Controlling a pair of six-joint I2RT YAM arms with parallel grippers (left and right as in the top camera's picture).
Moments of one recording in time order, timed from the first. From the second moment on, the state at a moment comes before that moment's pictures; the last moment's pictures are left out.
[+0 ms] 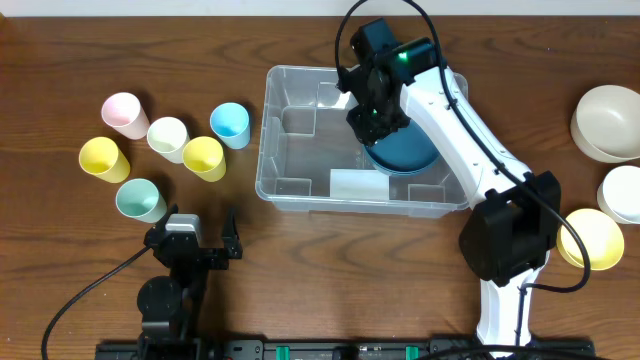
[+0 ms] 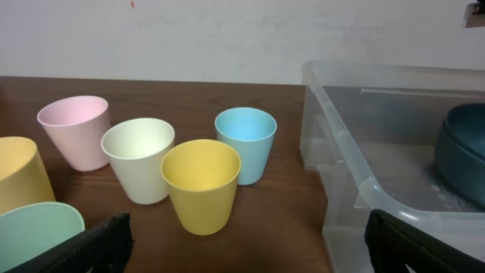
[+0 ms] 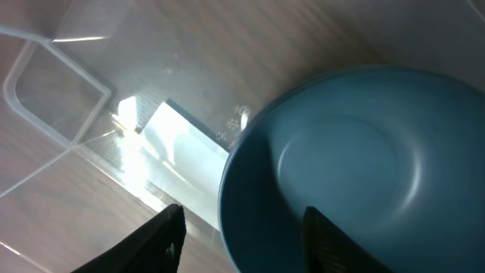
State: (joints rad) left arm -0.02 0.01 0.07 -0.22 0.06 -0.07; right arm 0.46 2.11 1.98 -1.28 -0.06 -0.15
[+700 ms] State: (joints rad) left arm -0.02 0.01 0.07 -0.22 0.06 -0.07; right arm 0.03 2.05 2.36 -1.30 0.18 0.12
